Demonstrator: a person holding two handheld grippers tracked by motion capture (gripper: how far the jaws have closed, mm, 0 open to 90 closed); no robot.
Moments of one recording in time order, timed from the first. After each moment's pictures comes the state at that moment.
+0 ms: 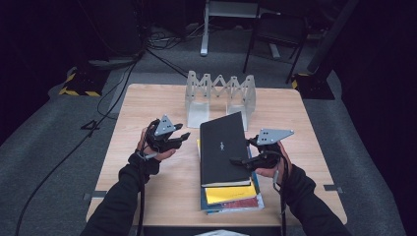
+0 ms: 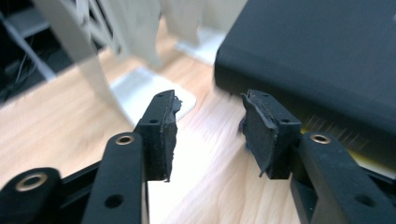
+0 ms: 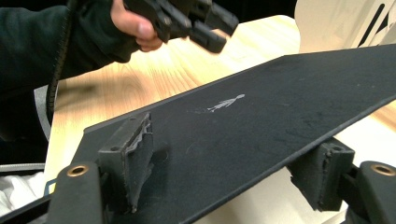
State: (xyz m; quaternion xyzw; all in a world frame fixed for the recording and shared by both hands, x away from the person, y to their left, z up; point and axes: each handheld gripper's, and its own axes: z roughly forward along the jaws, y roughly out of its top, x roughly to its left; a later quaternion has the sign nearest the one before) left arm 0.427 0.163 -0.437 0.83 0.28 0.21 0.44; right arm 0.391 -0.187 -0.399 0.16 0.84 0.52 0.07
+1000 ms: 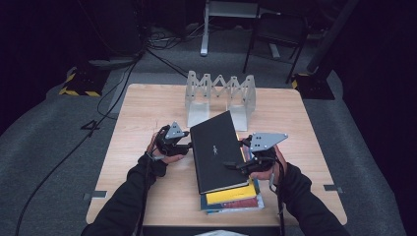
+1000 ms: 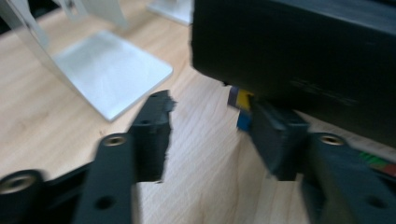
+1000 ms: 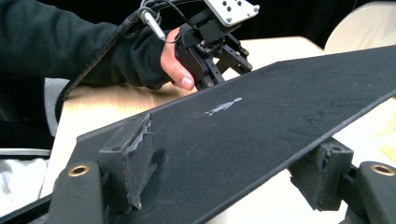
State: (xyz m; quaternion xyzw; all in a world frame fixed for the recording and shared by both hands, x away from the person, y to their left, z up) left arm 0.439 0.147 -0.467 0.83 0.27 0.17 0.46; right arm 0.376 -0.168 -0.387 0.08 0.84 0.52 0.11
